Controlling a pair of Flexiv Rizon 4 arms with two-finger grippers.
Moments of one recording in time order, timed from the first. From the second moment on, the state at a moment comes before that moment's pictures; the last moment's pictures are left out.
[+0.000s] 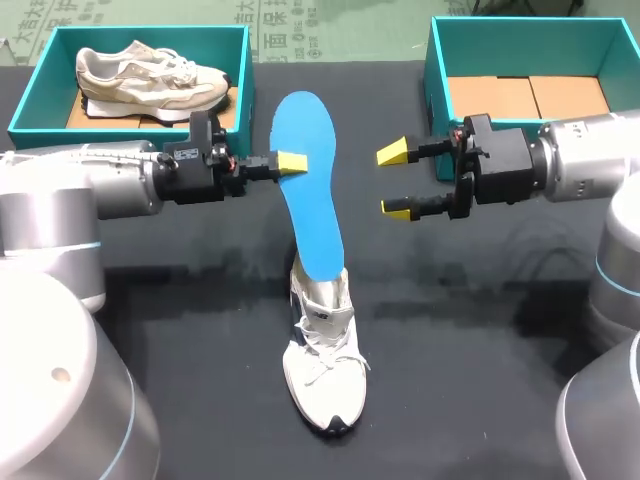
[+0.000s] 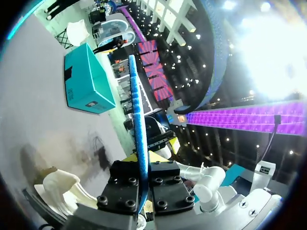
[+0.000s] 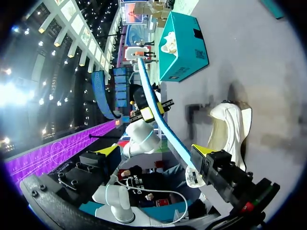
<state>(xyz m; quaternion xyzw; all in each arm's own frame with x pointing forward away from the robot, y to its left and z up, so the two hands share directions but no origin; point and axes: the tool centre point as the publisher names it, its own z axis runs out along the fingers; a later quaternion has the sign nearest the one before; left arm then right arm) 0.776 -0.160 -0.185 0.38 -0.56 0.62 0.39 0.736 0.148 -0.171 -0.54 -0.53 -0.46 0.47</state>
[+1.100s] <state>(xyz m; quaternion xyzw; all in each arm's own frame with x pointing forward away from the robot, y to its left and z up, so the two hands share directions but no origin) 0.751 -0.156 -0.153 0.03 -0.72 0.69 0.02 0.738 0.149 -0.174 -0.54 -0.52 -0.46 0.47</state>
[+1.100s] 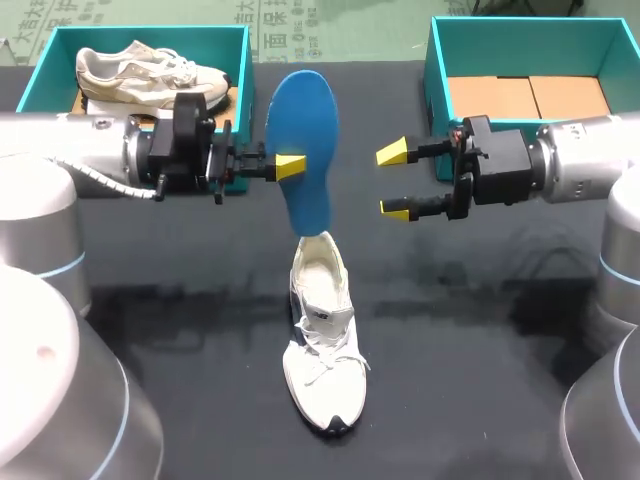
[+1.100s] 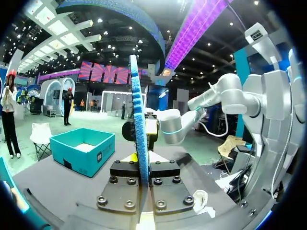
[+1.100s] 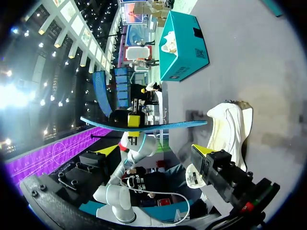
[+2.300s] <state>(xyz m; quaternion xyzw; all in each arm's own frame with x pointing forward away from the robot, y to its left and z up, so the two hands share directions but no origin) 0.768 -0.141 -0.146 -0.33 -0.65 0.61 -0.30 0.738 0.149 -0.173 -0.54 -0.52 -0.46 0.47</state>
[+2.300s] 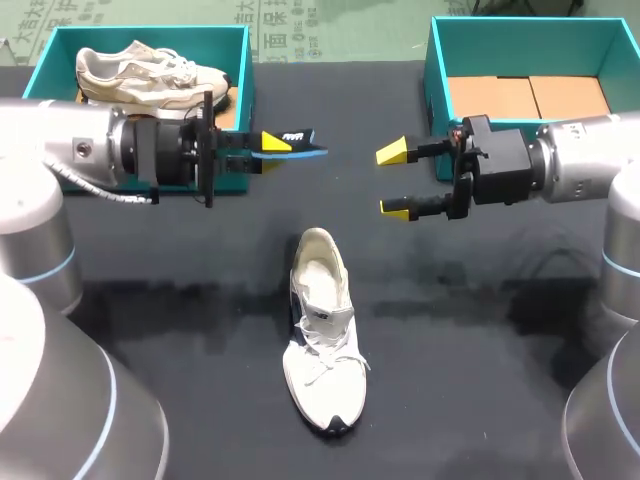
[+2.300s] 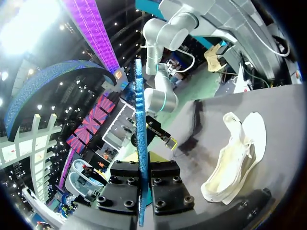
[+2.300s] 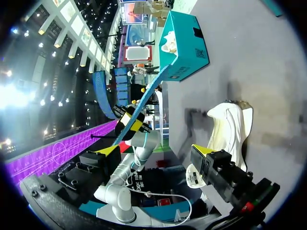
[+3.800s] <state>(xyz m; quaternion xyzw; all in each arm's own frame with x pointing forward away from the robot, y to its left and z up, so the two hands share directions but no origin) 0.758 -0.152 -0.169 -0.54 -0.52 0.42 -0.51 0.738 0.149 -0.173 -0.54 -0.52 -0.46 0.47</state>
